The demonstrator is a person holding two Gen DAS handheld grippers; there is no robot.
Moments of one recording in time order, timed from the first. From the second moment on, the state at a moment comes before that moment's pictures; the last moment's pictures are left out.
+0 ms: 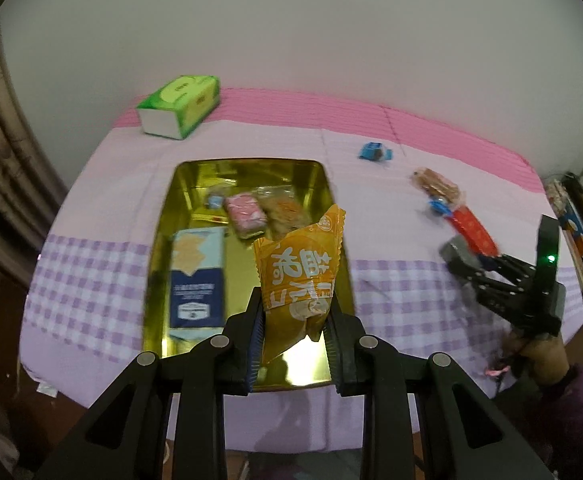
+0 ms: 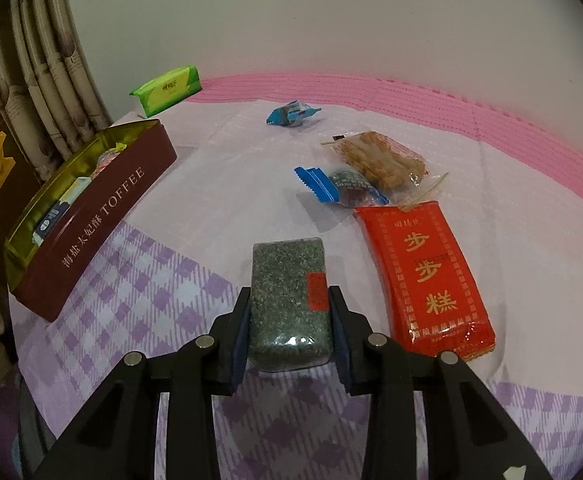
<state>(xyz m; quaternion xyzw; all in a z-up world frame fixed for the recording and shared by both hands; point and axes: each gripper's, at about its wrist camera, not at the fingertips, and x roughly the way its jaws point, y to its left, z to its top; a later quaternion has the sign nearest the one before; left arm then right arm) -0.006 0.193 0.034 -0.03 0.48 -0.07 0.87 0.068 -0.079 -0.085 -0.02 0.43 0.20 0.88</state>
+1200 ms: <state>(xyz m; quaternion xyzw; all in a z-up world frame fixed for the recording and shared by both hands) 0.035 0.197 -0.028 0.05 0.49 -0.04 0.87 0.066 -0.076 -0.086 -0.04 0.42 0.19 0.89</state>
